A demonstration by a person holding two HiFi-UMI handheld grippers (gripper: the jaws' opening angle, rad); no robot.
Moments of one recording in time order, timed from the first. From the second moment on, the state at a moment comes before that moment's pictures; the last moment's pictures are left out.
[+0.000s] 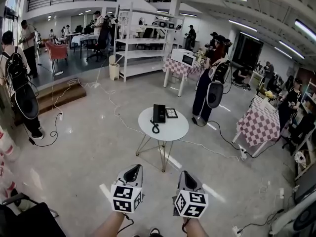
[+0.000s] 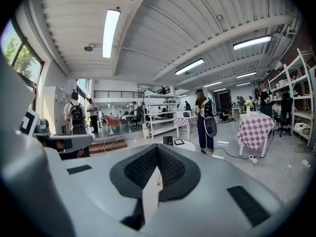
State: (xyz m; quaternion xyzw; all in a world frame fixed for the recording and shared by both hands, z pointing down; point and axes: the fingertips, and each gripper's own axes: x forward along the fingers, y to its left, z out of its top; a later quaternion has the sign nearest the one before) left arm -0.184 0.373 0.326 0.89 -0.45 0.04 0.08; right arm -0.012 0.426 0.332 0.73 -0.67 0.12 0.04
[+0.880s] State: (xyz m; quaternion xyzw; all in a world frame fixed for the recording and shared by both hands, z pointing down) left arm -0.125 0.210 0.336 0.88 -0.46 0.04 0.09; right arm 0.055 0.261 0.341 0.73 -0.68 0.12 0.03
